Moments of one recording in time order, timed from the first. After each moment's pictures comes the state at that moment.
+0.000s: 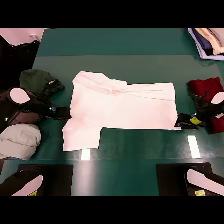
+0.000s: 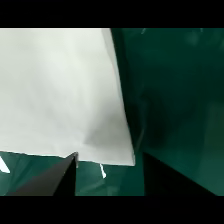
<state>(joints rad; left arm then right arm) -0.10 -1.05 0.84 1.11 -1.17 -1.44 -0.27 -1.23 0.78 -1.36 1.29 1.45</state>
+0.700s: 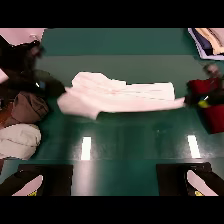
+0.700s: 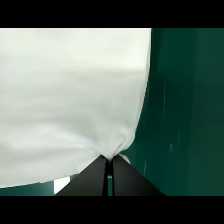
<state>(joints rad) -0.10 -1.04 1.26 1.10 -1.21 -1.44 -0.18 -0.94 0.99 -1.31 1.13 1.45</state>
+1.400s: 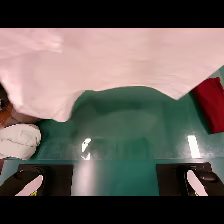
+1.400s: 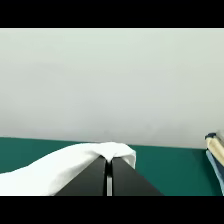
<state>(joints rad) -0.10 -0.96 2.18 1.12 -1.18 -1.45 -0.18 -0.67 1.67 -1.20 0.95 1.45</state>
